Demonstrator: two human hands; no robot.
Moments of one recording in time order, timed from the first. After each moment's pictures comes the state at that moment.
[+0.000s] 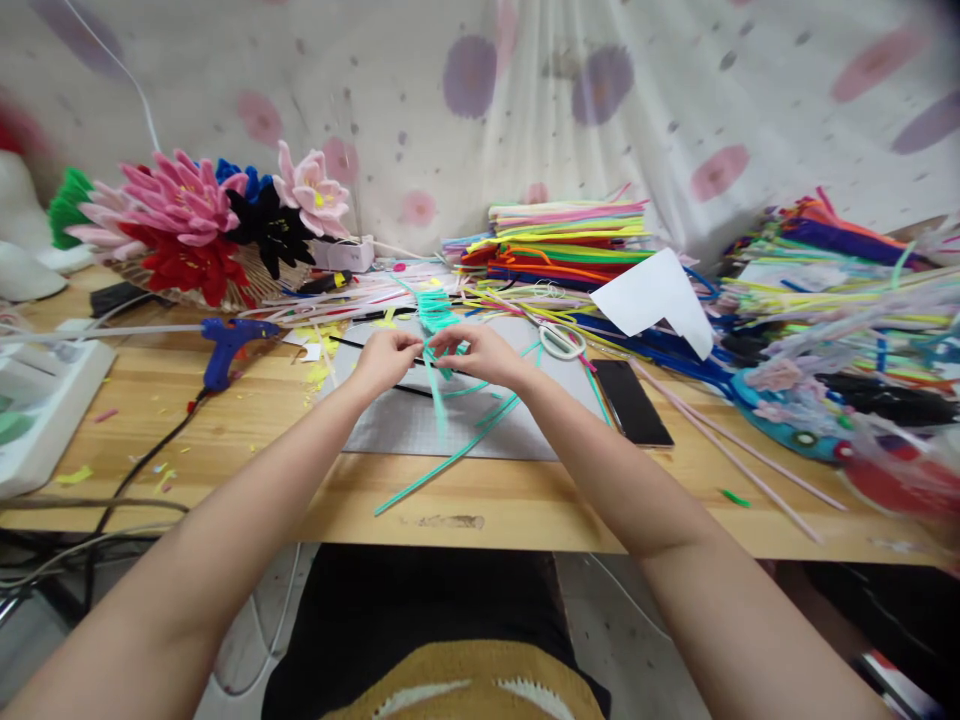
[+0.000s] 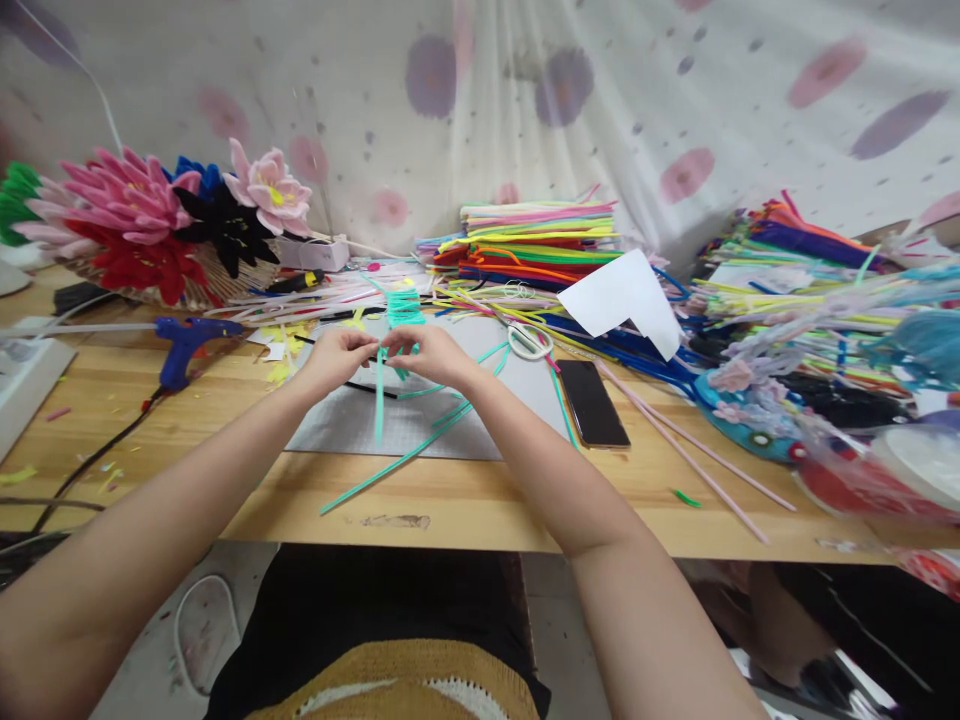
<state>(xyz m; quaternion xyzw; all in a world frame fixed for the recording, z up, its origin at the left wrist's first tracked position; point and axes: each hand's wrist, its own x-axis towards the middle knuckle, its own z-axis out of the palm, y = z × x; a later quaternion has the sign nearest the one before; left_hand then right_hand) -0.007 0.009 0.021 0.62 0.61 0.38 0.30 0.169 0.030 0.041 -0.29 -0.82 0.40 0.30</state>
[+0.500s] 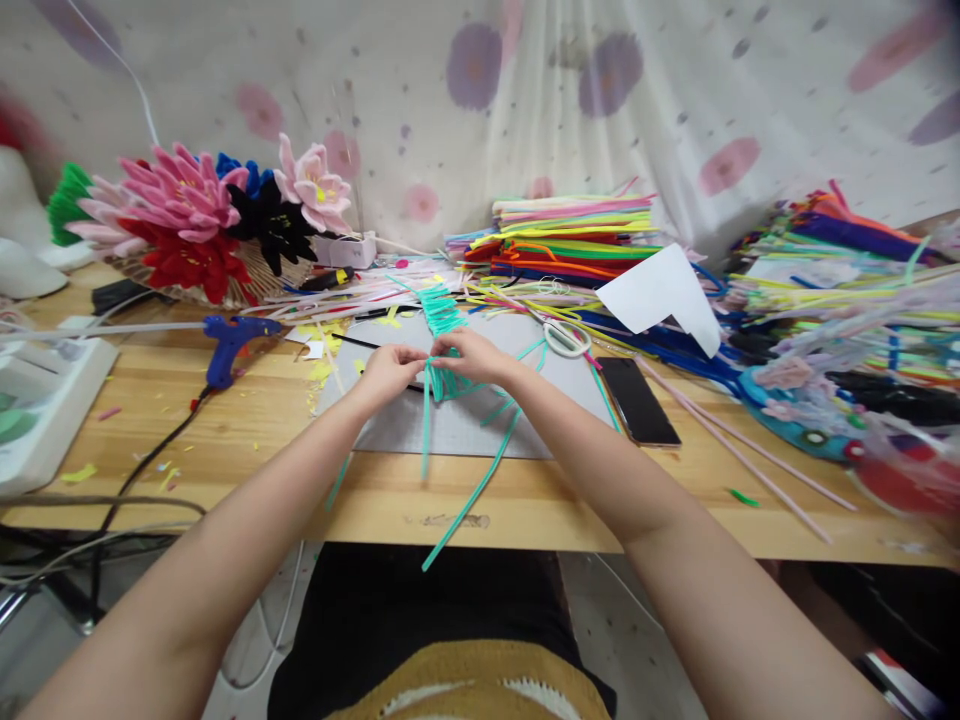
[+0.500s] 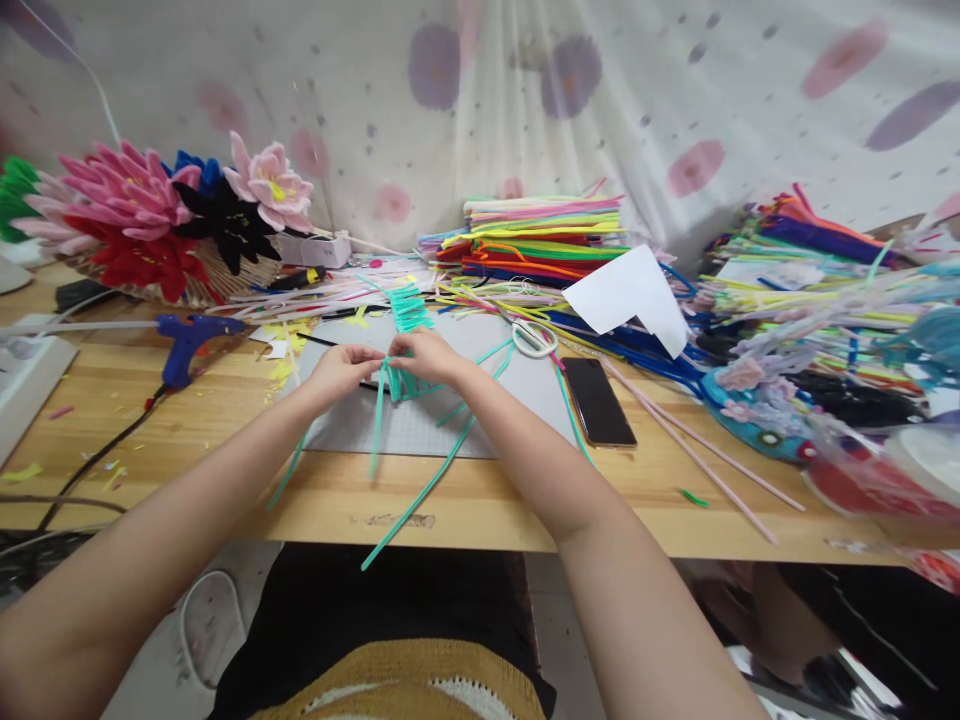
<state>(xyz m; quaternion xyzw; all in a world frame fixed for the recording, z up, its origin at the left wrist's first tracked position) -0.002 -0.009 0.017 0.53 0.63 0.39 0.41 0.155 0.048 0.020 -0.34 -0.90 0.21 0.17</state>
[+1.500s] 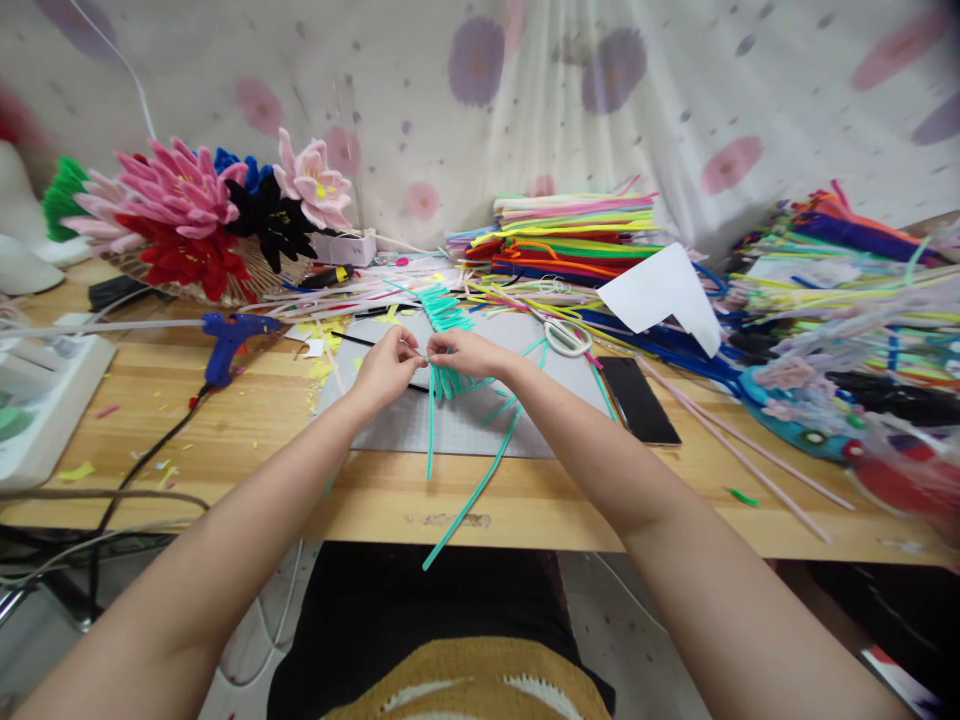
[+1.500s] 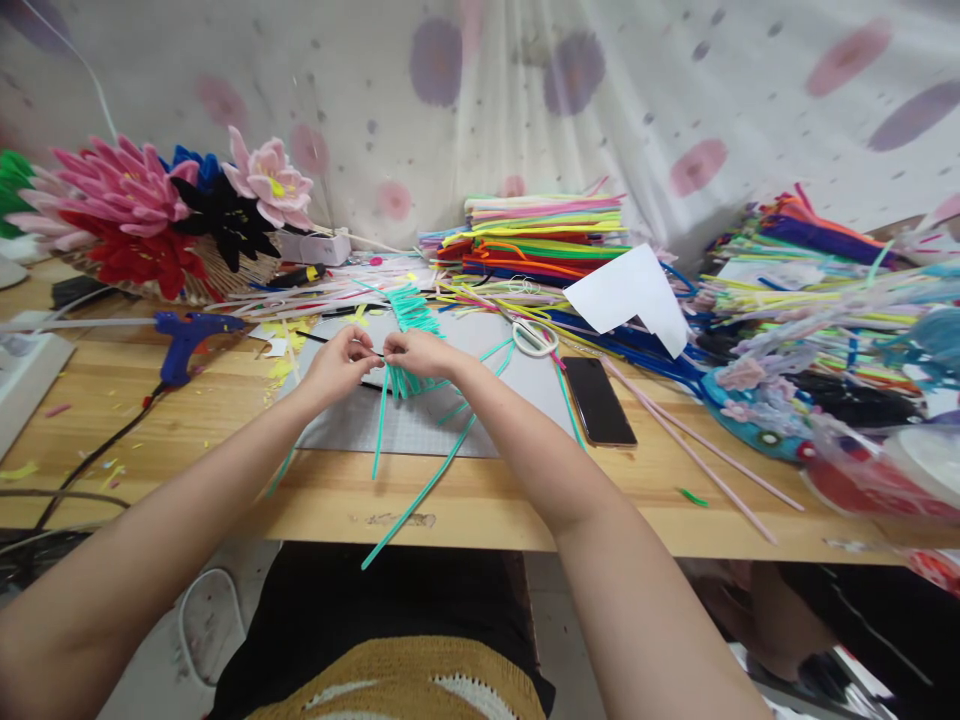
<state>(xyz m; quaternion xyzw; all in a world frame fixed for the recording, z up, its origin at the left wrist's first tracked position) -0.006 -0.013 0.018 0.62 0.63 0.38 0.27 0.146 0.052 0.027 -0.32 -0.90 0.28 0.12</state>
